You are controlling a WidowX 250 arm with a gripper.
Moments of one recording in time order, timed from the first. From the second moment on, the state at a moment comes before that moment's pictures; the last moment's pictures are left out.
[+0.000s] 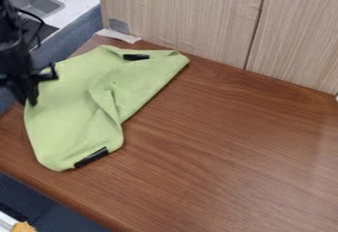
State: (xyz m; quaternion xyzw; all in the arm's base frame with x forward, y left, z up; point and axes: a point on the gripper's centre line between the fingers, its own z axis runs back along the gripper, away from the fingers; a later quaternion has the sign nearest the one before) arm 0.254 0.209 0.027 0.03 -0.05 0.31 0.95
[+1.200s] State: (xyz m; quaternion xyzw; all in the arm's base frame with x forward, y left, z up) arm 0.348 0.063 0.009 -0.01 -0.07 0.05 1.00
